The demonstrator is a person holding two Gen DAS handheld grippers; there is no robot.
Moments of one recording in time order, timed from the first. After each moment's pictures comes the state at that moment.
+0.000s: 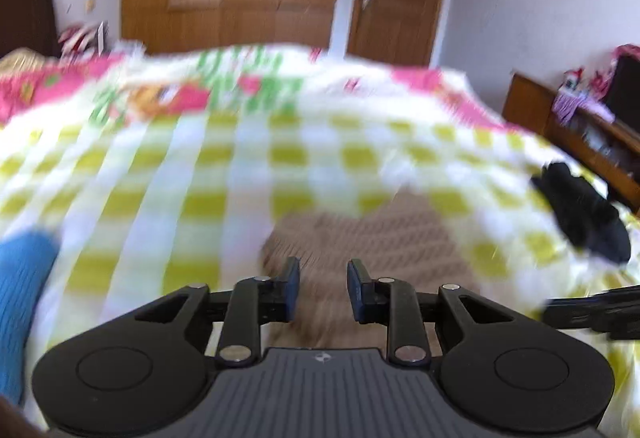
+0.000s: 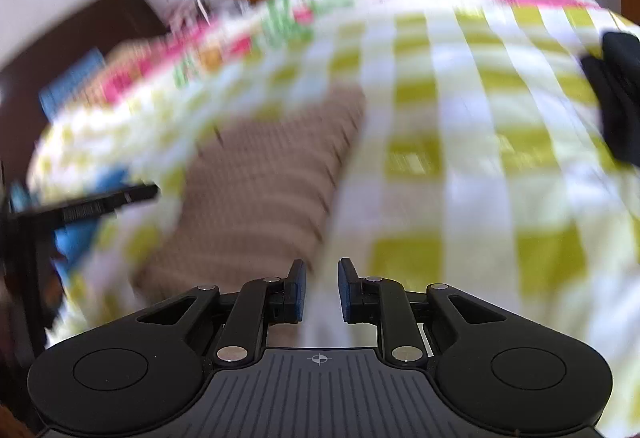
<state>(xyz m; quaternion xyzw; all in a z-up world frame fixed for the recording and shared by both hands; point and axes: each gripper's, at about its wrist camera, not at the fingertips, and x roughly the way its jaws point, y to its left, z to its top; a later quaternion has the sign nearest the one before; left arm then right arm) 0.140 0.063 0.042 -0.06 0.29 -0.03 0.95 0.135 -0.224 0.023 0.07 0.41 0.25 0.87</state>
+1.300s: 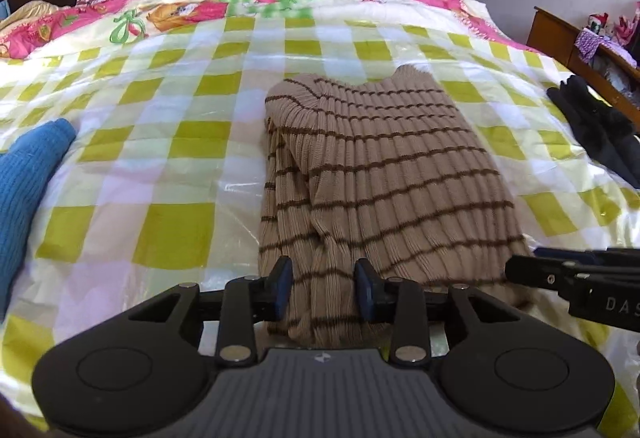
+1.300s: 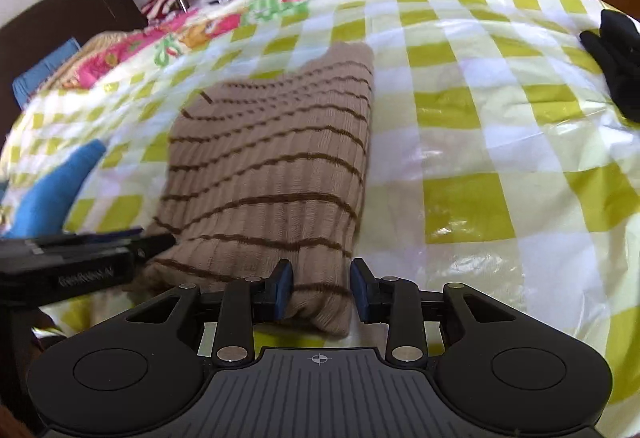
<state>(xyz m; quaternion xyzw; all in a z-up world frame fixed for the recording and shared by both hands) 0.078 0.047 -0.014 -0.05 0.40 0.01 0.91 0.096 -0.169 -0.019 0.04 0.42 0.20 0.89</state>
